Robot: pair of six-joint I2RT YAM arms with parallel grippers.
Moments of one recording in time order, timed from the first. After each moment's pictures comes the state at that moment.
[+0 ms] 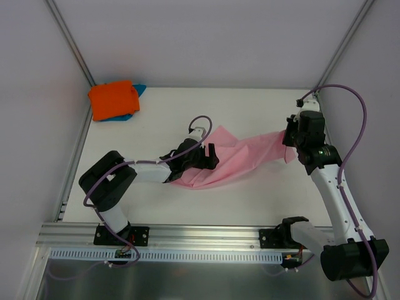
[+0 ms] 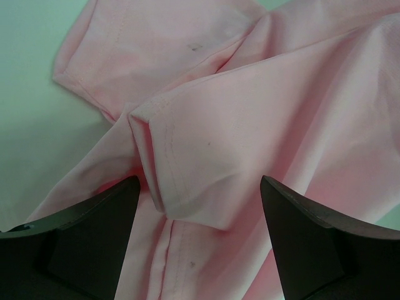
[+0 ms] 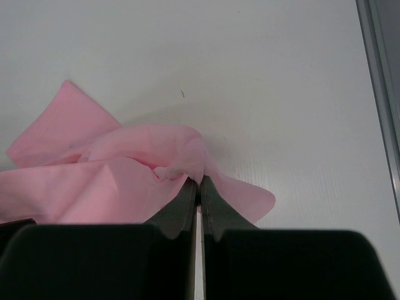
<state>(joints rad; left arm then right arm) -0.80 1.69 0.78 0.38 -0.09 -0.56 0.15 1.03 1.03 -0.56 0.17 0.16</state>
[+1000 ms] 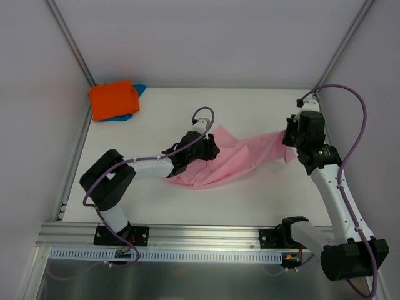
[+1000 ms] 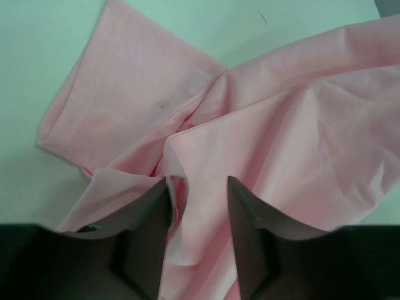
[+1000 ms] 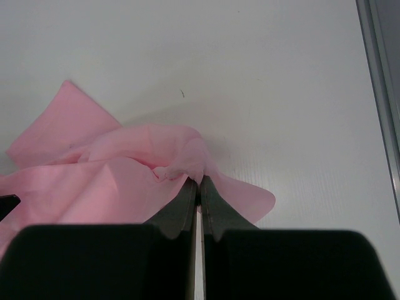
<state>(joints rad) -0.80 1.71 0.89 0.37 -0.09 -0.55 0.15 1.03 1.03 -0.56 0.17 0.16</state>
